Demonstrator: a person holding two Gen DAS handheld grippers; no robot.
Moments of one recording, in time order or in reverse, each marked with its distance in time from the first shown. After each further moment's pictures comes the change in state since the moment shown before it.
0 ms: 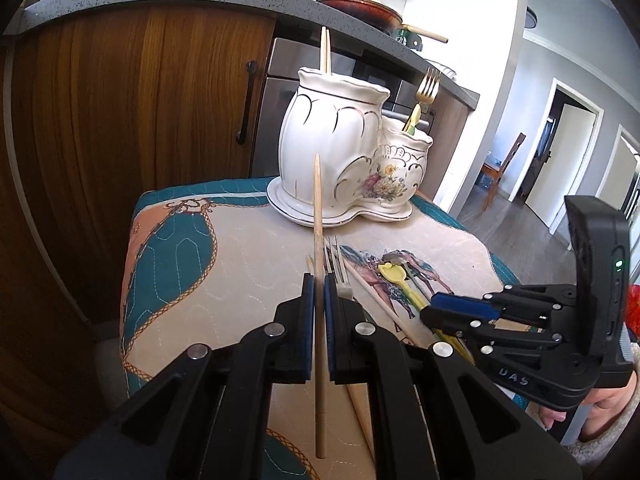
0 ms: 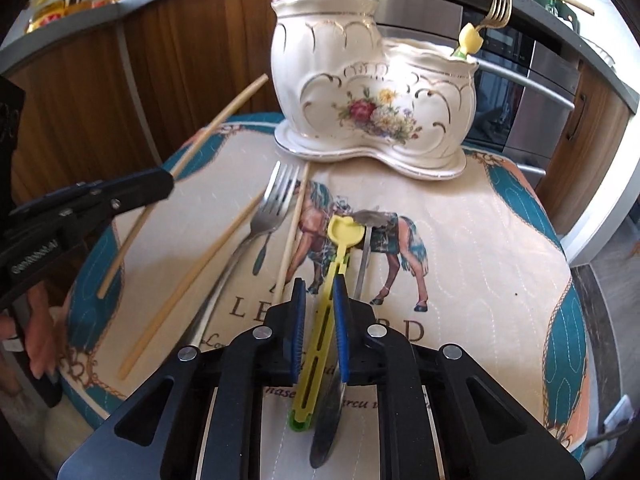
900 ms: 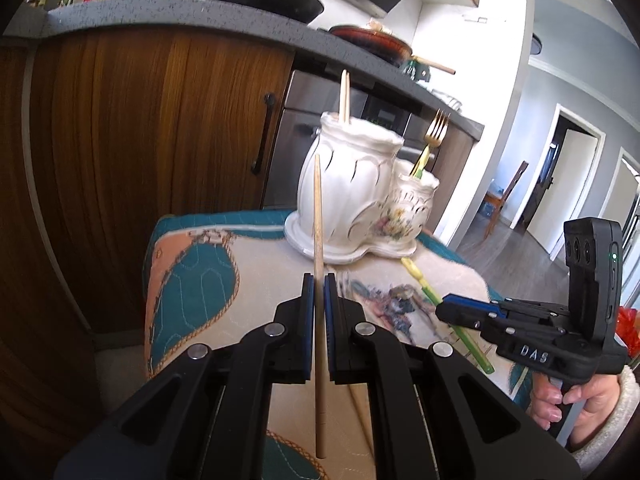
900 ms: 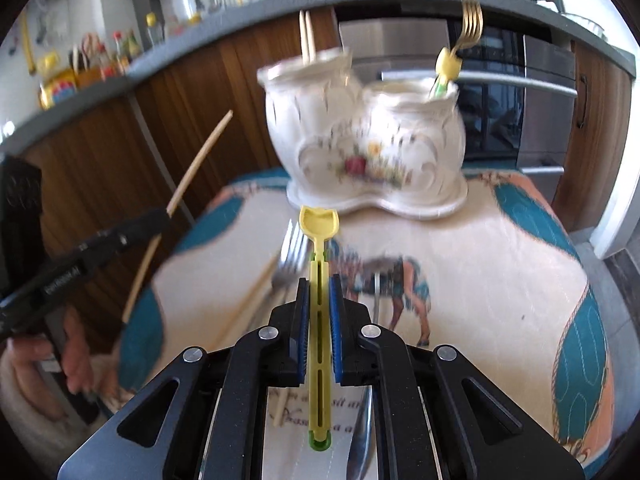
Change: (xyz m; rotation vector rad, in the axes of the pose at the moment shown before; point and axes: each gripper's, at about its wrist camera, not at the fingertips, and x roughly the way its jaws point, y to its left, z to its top) left arm -0.026 0.012 0.014 -0.041 -0.103 0.002; right arm -0.024 -0.034 0.015 0.130 -0.171 0.179
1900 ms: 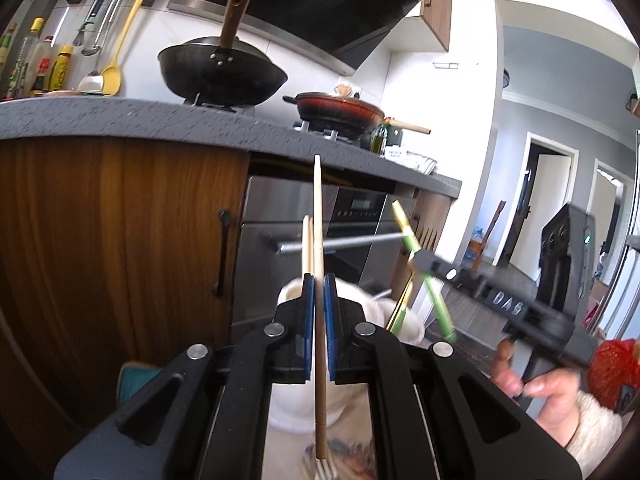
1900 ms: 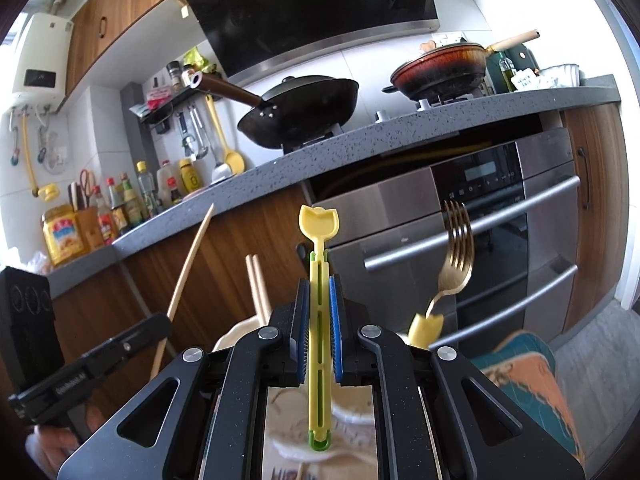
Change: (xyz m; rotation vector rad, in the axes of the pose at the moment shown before) left arm 0.048 -0.020 0.122 0.064 -0.209 -0.095; right arm 0.004 -0.055 0.141 0.110 -0.445 0.054
